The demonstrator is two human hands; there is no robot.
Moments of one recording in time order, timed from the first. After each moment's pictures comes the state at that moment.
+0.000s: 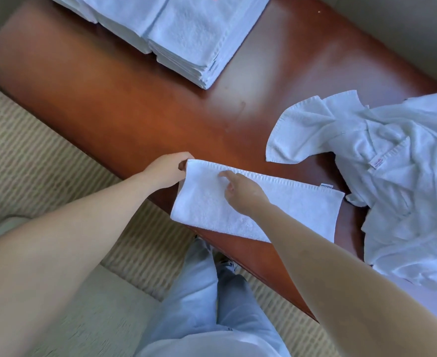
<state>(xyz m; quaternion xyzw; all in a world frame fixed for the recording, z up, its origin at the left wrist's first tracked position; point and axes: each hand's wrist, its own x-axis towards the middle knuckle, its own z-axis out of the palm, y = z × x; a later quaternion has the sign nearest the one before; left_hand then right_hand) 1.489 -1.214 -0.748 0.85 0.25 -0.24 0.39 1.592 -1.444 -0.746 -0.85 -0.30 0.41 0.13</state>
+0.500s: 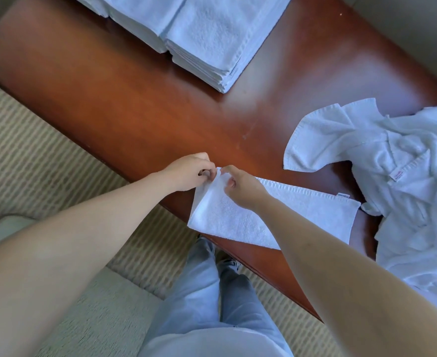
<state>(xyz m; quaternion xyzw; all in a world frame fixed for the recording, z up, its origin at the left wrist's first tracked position) 1.502 -1.189 -0.761 0.89 0.07 -0.25 0.38 1.592 -1.386 -0.752 -0.83 -0.27 0.46 0.18</state>
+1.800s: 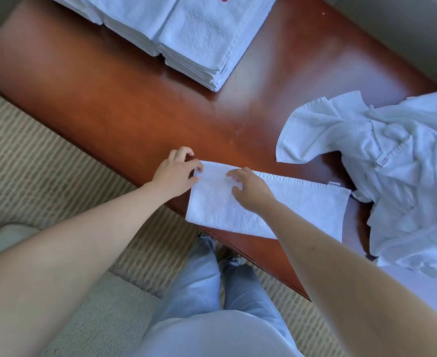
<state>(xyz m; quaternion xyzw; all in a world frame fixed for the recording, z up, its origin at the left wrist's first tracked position) 1.466 -1.198 -0.770 0.94 0.15 -0.18 0.24 1.582 -1.421 -0.735 -0.86 -0.26 0.41 0.18</state>
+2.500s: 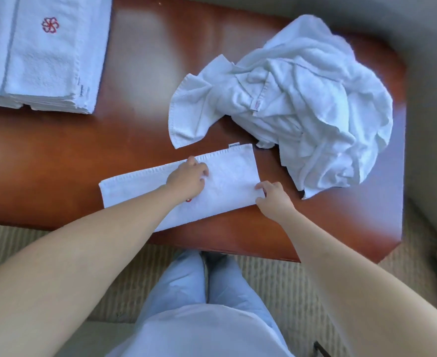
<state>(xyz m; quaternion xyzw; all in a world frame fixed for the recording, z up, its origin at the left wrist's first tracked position) 1.592 -1.443 -0.744 0.92 0.00 -0.33 0.21 1.582 -1.716 -0.729 -0.90 0.07 0.39 0.19</state>
